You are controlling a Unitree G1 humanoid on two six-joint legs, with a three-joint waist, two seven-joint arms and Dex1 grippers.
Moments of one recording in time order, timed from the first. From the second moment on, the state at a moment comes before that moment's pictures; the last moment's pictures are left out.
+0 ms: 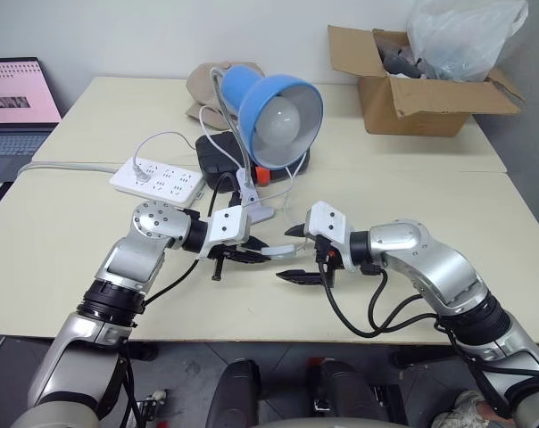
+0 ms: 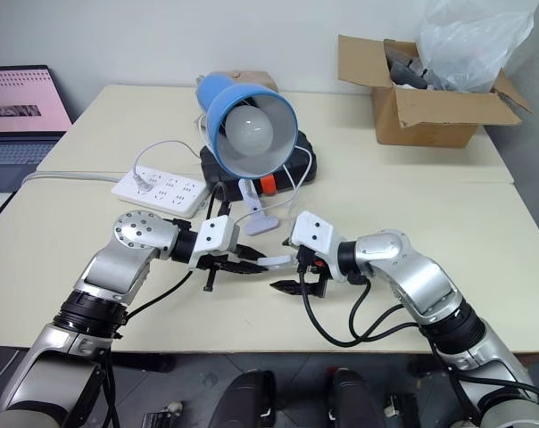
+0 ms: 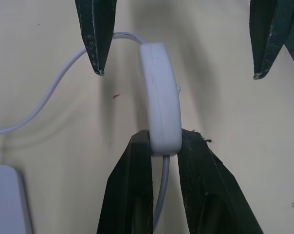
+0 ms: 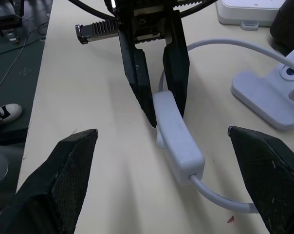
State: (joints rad) left arm -0.59 0.65 -0.25 0.15 -0.13 0.10 -1.39; right arm -0.58 -0.53 0.43 -0.30 0.30 0.71 0.86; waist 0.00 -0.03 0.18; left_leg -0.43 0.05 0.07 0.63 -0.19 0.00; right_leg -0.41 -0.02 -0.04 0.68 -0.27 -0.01
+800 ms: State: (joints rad) left arm -0.58 0.65 -0.25 0.15 -0.13 0.10 -1.38; right arm -0.58 -0.49 0.45 -0.21 0.19 0.60 0.90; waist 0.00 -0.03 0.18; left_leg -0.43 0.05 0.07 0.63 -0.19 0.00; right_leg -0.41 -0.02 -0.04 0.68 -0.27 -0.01
